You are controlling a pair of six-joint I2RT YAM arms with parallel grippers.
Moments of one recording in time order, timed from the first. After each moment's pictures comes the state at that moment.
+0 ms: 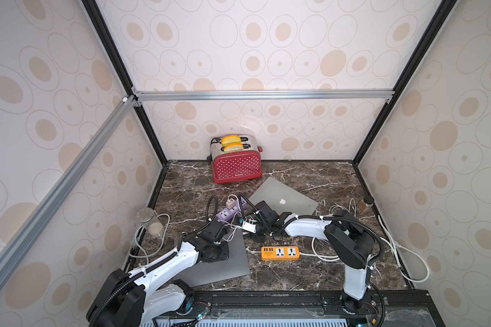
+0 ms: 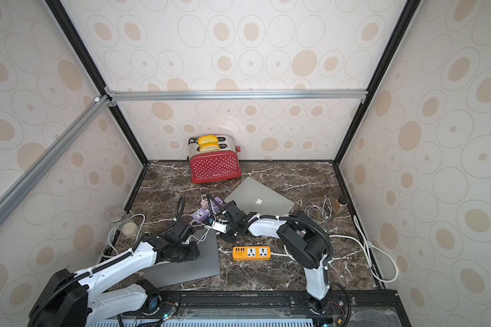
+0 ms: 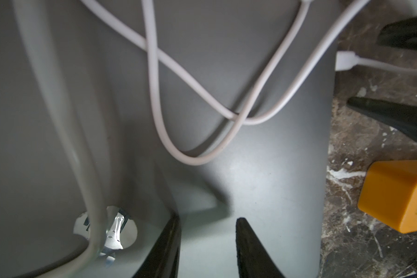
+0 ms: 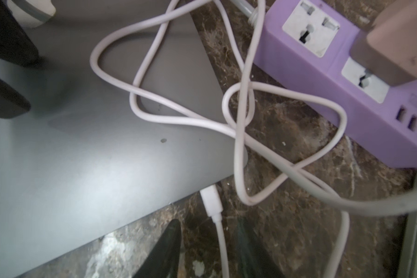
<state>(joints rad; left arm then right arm) -0.58 1.12 0.53 -0.64 0.04 -0.71 0.97 1.93 1.15 -0.15 -0.22 -0.51</state>
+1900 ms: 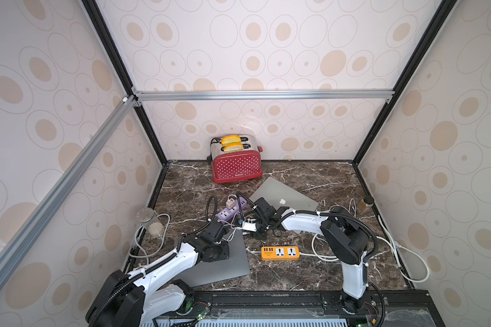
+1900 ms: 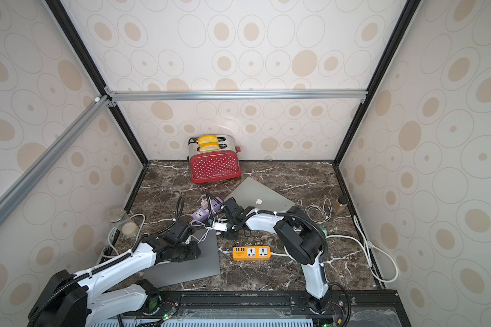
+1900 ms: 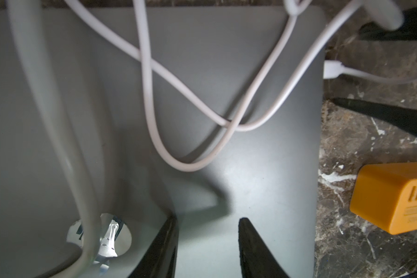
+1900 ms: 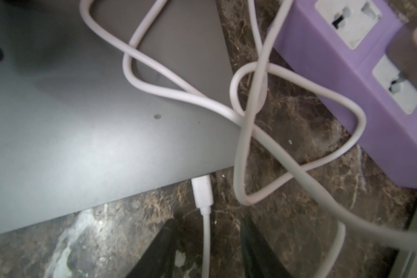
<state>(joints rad) -0.58 1.12 0.51 -0.60 0.04 -0.71 0.93 1.98 1.24 -0.31 -0.24 -0.70</state>
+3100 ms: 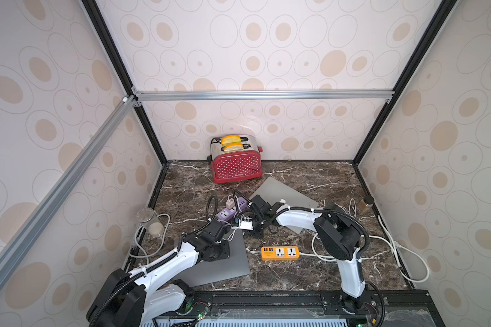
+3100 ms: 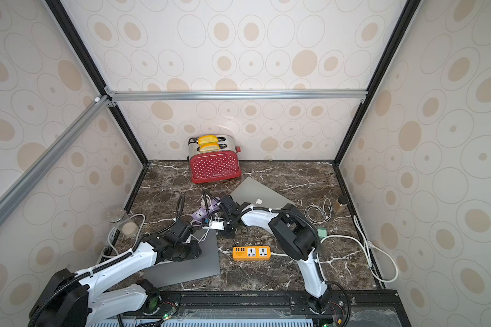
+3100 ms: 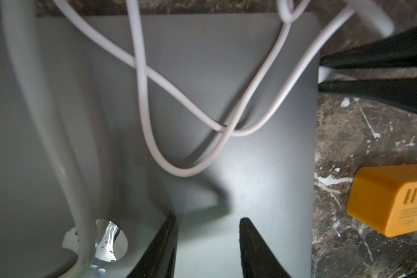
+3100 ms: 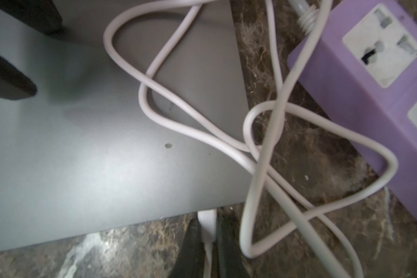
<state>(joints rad) -0.58 1.13 0.51 -0.59 0.04 -0.71 0.93 2.07 1.37 -0.40 -0.34 -0.75</state>
